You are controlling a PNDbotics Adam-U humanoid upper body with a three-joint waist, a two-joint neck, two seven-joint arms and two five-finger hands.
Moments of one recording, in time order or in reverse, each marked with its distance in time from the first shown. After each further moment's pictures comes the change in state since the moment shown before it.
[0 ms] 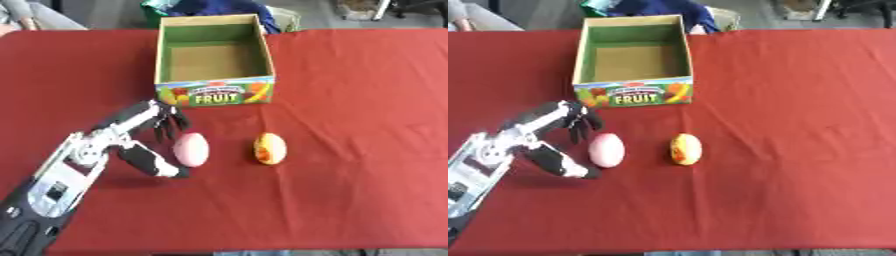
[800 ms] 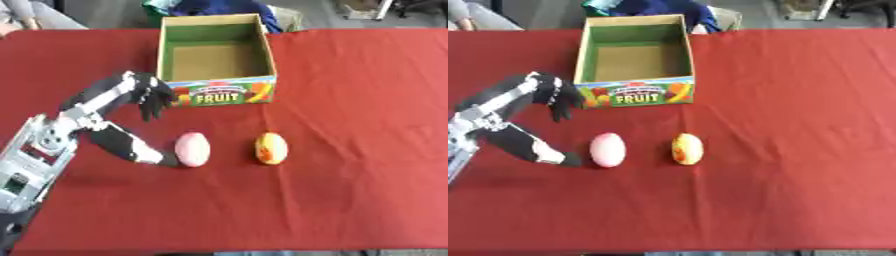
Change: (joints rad) left arm 0.011 0.093 0.052 -0.154 0.129 -0.008 -0.003; right arm 0.000 -0.001 -0.005 0.000 0.003 0.000 -0.008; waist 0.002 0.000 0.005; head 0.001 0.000
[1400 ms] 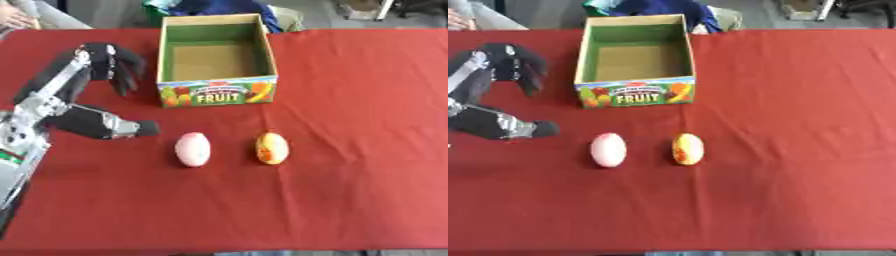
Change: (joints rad) left arm 0.035 0.011 0.087 -0.068 0.098 -0.018 0.151; right arm 0.001 0.000 -0.001 0.000 0.005 0.000 -0.009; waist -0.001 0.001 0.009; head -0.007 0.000
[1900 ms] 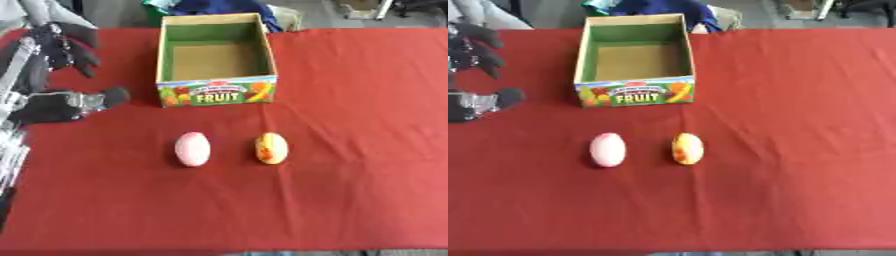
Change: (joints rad) left arm 0.051 -0.037 0.125 -0.032 0.078 -0.041 0.126; right arm 0.001 0.000 -0.006 0.000 0.003 0.000 -0.006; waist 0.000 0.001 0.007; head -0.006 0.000
